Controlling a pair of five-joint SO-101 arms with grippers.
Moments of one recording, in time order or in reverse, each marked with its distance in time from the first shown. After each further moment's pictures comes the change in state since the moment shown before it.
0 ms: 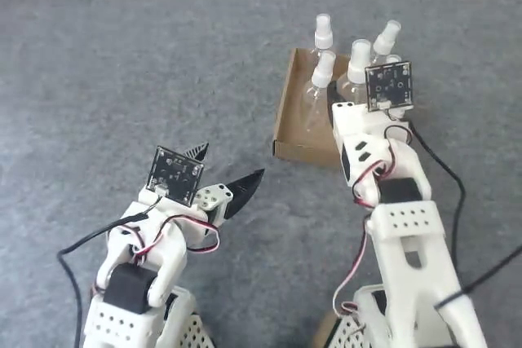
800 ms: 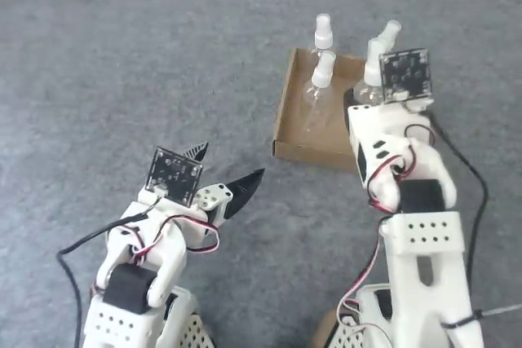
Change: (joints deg) left arm 0.0 0.1 -0.3 0.0 0.0; right arm 3.1 -7.6 -9.8 24.2 3.2
